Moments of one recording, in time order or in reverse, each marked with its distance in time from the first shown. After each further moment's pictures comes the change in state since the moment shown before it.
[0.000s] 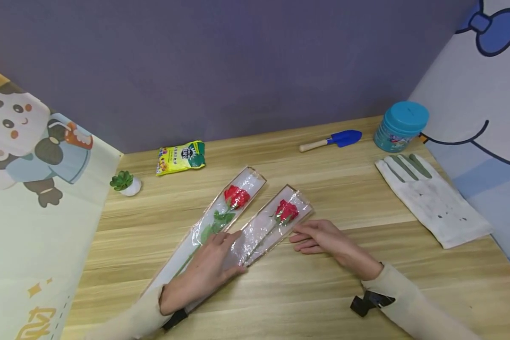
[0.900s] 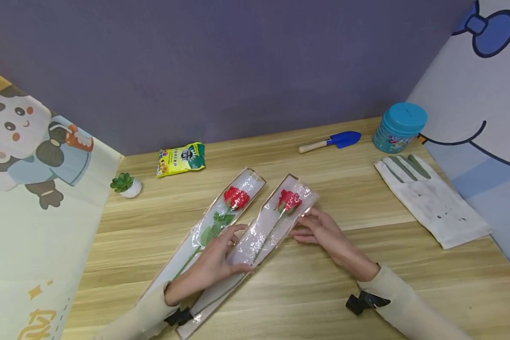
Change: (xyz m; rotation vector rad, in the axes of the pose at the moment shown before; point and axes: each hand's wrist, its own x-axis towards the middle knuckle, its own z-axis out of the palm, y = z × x) left_hand 0.018 -0.007 0.013 -0.359 0.038 0.001; right_hand 0.002 -0.003 0.009 0.072 0.122 -0.237
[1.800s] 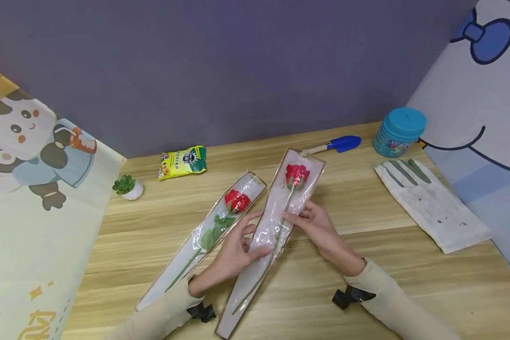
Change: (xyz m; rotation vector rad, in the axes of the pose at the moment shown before) left_hand 0.034 0.030 0.023 -0.591 0.019 0.027; right_hand 0.014 -0.016 0.018 -0.007 0.153 -0.112
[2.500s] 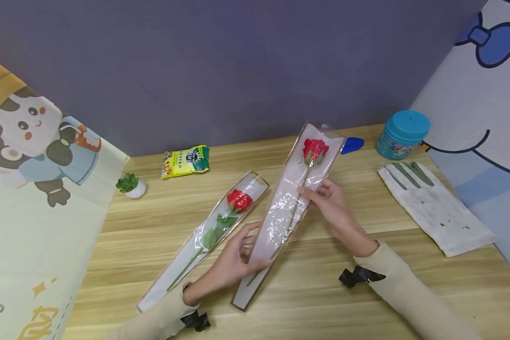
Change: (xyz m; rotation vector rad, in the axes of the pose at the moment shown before) left_hand -0.019 0.000 -0.004 -0.014 -0.066 -0.067; right_hand 0.019 -0.039 -0.025 0.111 0.095 -0.116
